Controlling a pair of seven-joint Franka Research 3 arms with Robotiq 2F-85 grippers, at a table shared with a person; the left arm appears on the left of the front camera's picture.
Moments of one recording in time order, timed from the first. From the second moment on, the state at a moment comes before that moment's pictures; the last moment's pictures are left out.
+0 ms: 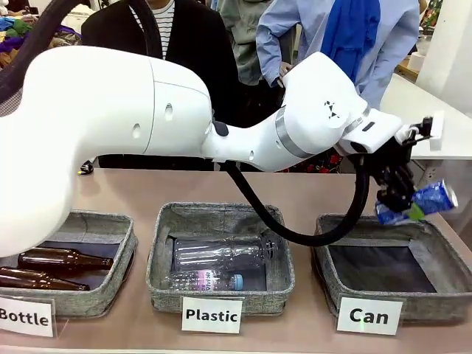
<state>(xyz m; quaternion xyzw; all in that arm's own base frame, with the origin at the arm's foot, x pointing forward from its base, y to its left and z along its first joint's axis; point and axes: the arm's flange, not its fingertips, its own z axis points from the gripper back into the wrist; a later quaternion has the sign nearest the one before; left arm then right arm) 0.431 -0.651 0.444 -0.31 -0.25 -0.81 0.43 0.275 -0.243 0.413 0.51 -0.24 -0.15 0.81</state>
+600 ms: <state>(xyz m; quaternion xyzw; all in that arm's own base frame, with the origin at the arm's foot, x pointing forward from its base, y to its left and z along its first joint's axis) 0.438 -0.646 0.456 -0.31 -0.25 -0.81 0.43 0.275 -0.243 0.413 0.51 -0.24 -0.15 0.81</state>
